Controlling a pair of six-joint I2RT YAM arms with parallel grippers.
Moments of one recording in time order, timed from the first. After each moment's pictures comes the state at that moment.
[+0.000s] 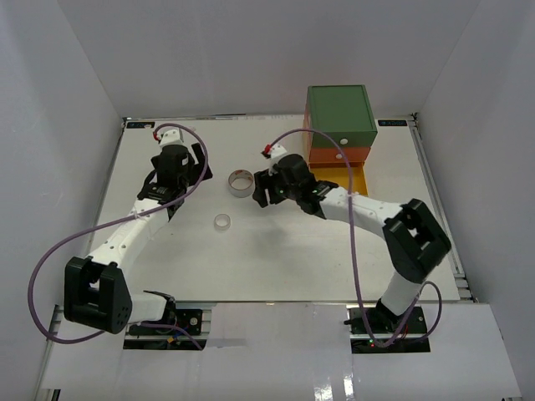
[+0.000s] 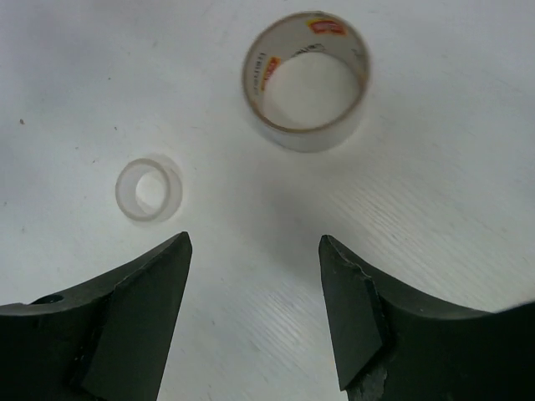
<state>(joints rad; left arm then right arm) -0.28 1.29 0.96 -0.16 -0.30 -0.38 0.76 1.67 1.10 0.05 -0.07 0.23</state>
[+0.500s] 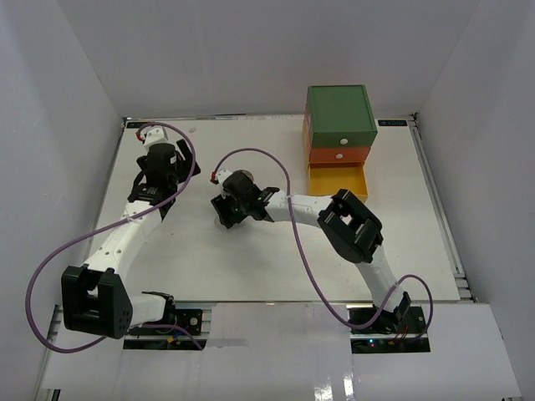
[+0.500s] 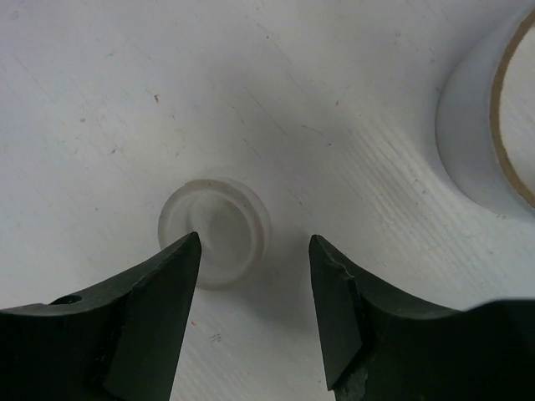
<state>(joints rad) -0.19 1.25 0.96 -0.16 -0.34 -0.41 0.97 2.15 1.55 -0.14 -0.05 0.18</state>
